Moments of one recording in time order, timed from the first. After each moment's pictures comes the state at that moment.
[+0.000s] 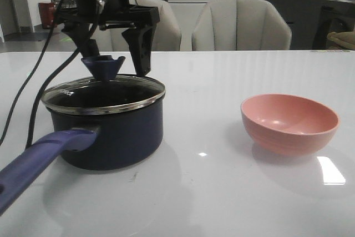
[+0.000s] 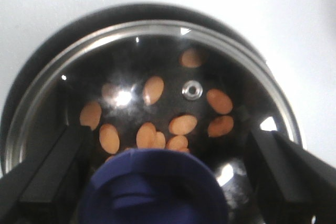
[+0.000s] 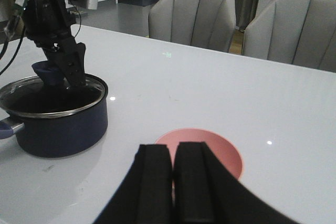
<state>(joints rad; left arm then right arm) -0.48 2.03 -1.86 -0.07 1.24 -0.05 0.32 0.15 -0.22 0.43 0.24 -0.41</state>
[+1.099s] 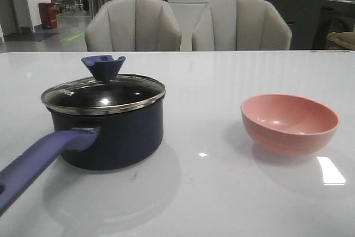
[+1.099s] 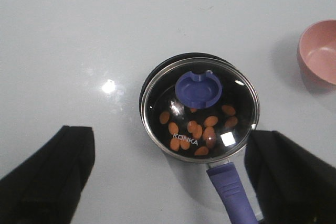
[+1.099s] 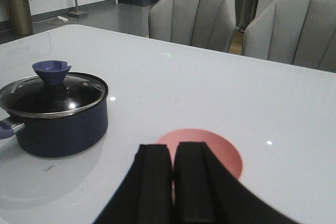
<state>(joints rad) -0.48 1.11 -1.34 0.08 1.04 -0.05 0.32 0.15 -0.22 0.43 0.24 -0.41</state>
